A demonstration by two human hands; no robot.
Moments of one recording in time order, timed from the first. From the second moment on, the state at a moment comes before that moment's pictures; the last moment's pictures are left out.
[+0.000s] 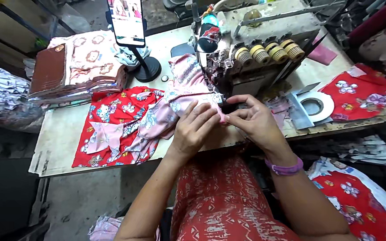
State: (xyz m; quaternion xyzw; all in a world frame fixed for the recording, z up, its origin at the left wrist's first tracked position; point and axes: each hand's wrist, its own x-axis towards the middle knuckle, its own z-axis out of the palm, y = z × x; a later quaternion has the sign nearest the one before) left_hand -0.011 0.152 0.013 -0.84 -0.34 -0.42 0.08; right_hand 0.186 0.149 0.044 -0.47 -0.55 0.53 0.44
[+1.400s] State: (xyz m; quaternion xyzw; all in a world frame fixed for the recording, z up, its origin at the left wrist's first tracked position) left_hand -0.047 0.251 0.046 -0.86 -0.37 -0.34 -0.08; right_hand 0.159 0.173 0.045 -0.51 -0.80 -0.01 0.31
